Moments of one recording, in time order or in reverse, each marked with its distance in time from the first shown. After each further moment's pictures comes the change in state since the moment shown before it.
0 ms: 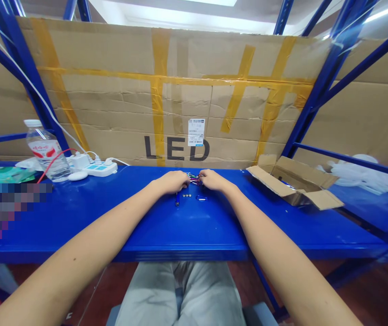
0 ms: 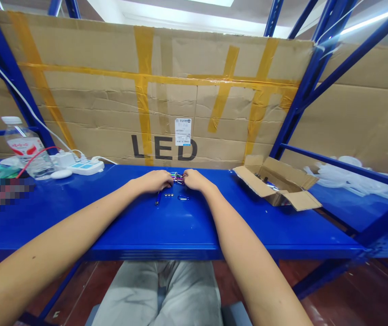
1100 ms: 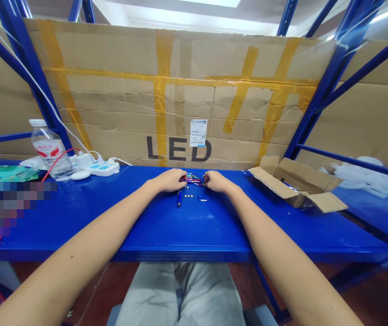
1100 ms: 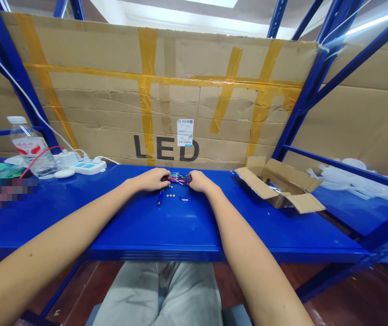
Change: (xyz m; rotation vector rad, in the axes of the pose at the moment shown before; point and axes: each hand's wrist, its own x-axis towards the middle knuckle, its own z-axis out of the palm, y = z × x) left_hand -0.011 -0.010 -0.006 -0.126 0.073 -0.135; right_hand -0.001 0.011 0.002 -0.099 0.006 -0.004
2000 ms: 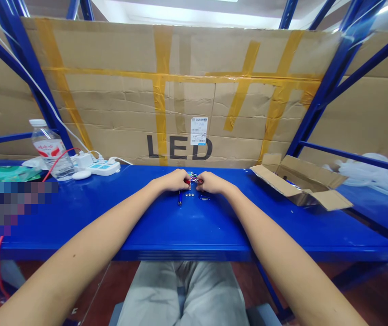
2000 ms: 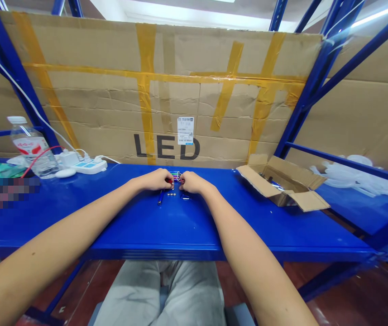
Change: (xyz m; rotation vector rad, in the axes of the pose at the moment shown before) left_hand 0.007 0.015 -0.001 -0.184 -0.171 -0.096; right_hand -0.010 -0.033 -0.004 0.116 -0.162 -0.049
